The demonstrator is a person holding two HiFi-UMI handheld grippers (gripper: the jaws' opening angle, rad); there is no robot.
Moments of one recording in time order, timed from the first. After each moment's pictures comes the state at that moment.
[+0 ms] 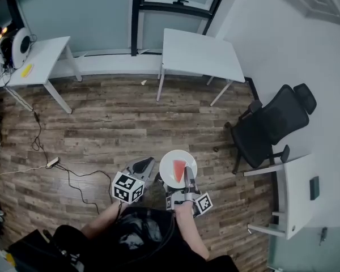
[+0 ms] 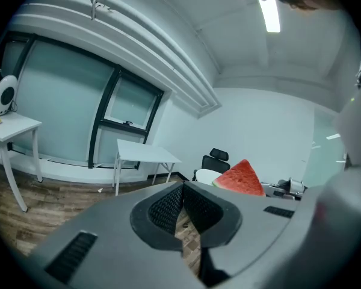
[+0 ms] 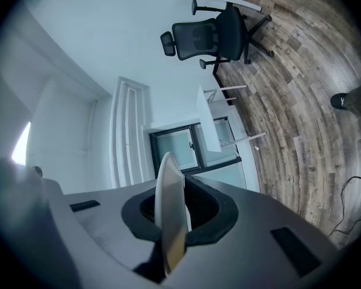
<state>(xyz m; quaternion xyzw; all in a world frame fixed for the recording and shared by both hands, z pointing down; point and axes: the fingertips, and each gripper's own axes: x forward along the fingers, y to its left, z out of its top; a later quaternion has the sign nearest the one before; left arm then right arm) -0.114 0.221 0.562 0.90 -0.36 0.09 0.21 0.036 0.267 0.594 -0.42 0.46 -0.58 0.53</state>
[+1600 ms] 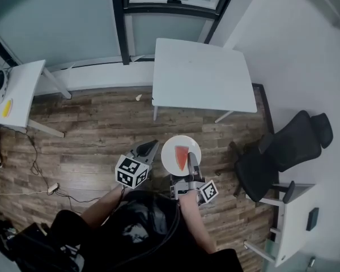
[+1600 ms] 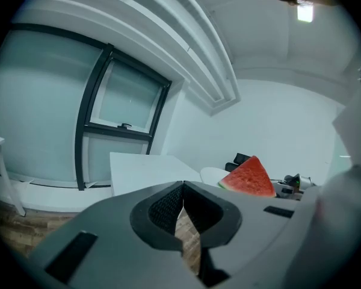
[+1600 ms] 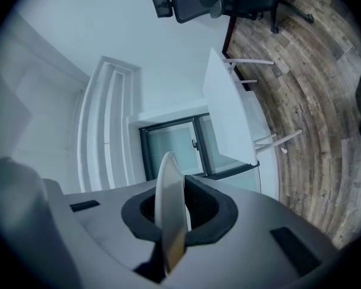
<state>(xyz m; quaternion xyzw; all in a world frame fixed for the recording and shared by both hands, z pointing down) -0.017 -0.253 0.569 0.91 -0.35 0.11 0.19 0.117 -0.195 0.595 -0.39 0.48 -0.59 0.52</state>
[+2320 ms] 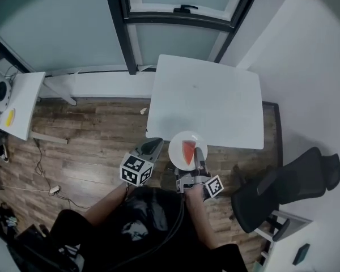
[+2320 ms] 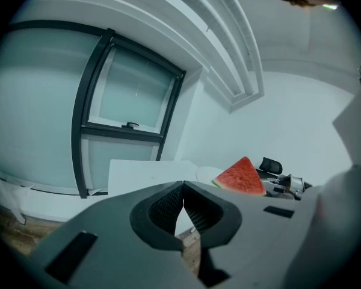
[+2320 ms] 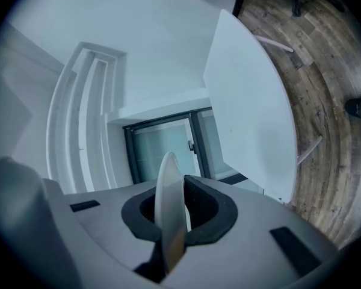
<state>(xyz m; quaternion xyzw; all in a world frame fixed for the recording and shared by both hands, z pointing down) 0.070 -0.477 0.590 0.88 -0.40 0.13 0.21 0.217 -0.445 0.624 -0.39 0.48 -0.62 0.48</state>
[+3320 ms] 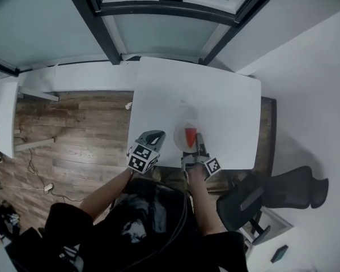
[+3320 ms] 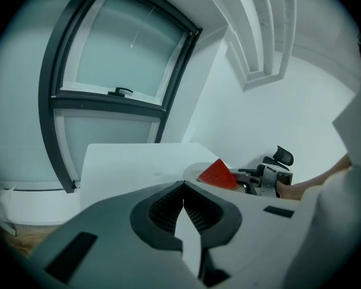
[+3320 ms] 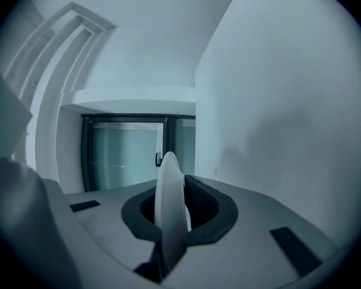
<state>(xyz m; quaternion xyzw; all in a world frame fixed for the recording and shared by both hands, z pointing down) 0.146 -0.694 0.717 0.87 -0.34 0.22 0.27 0.325 -0.691 0.776 -0.50 0.48 -0.60 0.40</state>
